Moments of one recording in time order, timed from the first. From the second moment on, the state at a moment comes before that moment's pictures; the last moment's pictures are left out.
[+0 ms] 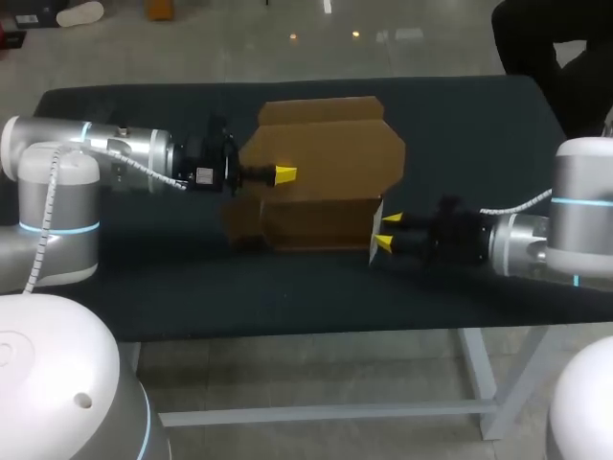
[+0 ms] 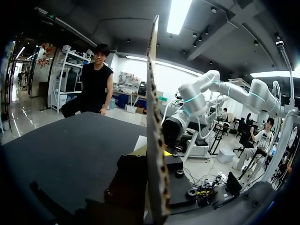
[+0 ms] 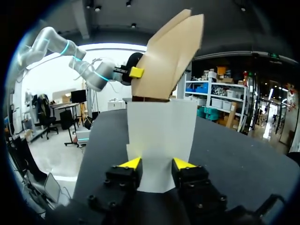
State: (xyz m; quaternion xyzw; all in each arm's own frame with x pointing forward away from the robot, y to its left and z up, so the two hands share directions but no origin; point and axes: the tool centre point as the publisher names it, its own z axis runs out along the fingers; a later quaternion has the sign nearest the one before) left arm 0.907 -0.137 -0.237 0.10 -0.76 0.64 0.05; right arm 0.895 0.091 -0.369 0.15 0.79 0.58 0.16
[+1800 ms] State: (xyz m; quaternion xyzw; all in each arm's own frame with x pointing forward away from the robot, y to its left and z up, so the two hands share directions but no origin) left arm 0.908 -0.137 -0.237 0.10 -0.76 0.64 0.05; right arm 0.914 0.094 -0.372 0.13 0.78 0.59 0.15
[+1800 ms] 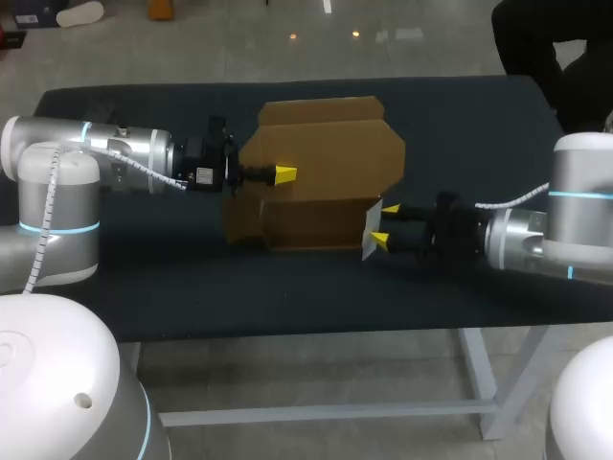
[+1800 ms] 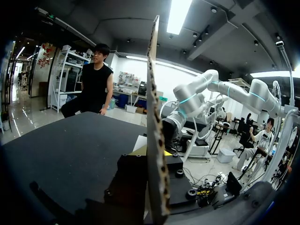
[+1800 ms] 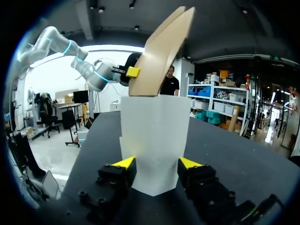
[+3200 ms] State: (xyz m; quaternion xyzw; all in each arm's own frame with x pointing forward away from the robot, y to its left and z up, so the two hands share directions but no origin) left arm 0.907 -0.135 -0.237 0.09 -0.76 0.64 0.05; right arm 0.902 0.103 -0.378 0.22 0.76 0.58 0.21
